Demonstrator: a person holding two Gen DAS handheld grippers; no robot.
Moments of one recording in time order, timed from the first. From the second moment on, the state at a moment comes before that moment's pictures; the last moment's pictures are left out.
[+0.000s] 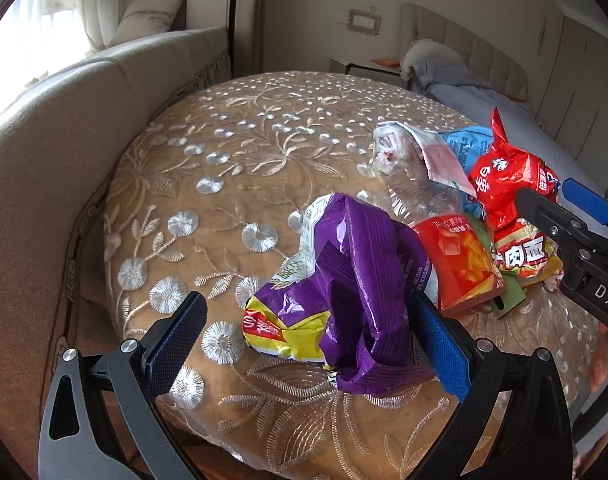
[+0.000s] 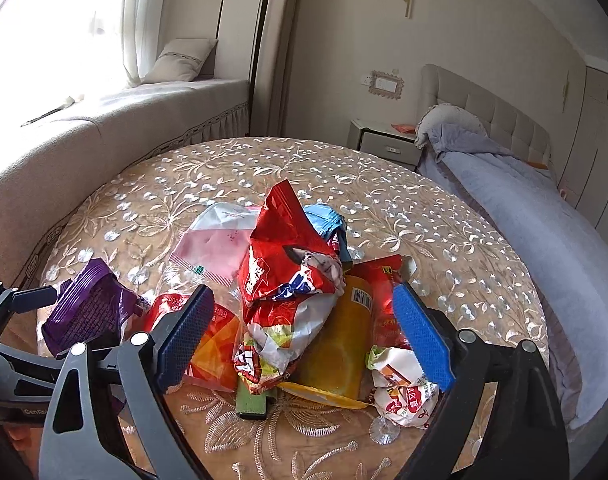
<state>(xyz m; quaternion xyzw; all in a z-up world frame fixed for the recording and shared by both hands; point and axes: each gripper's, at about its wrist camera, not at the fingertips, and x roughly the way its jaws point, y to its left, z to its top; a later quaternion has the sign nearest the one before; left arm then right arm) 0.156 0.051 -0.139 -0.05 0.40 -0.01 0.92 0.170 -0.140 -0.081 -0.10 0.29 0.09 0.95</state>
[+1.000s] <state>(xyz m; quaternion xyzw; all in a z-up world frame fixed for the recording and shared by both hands) 0.077 -0.080 -0.061 0.05 0.30 -0.16 0.94 0.064 -0.265 -0.054 -0.02 0.26 0.07 0.96</state>
